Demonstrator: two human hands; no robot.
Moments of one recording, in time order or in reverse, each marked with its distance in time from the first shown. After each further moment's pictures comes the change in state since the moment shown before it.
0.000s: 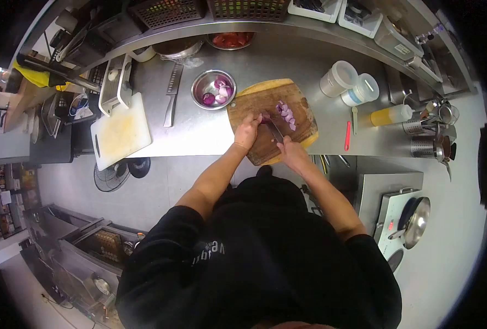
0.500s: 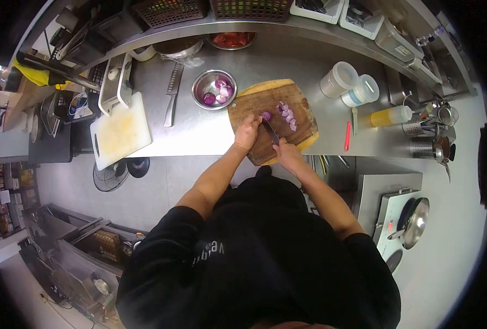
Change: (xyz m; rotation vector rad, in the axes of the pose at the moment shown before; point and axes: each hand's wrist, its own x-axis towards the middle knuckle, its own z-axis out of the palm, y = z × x) left_hand 0.000 0.004 -0.006 -0.024 0.020 0.028; right_hand 0.008 -0.004 0.018 -0.026 -0.064 0.053
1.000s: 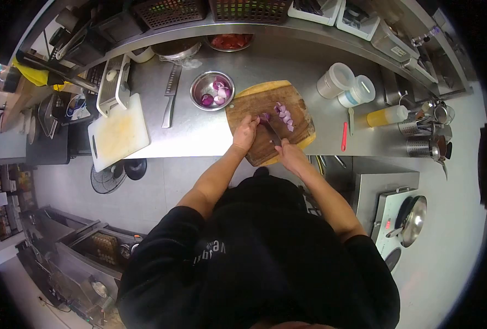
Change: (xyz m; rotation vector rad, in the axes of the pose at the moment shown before) left_hand -0.001 -0.004 0.007 -0.041 0.073 0.005; right_hand -0.016 -0.004 -0.026 0.002 -0.010 0.008
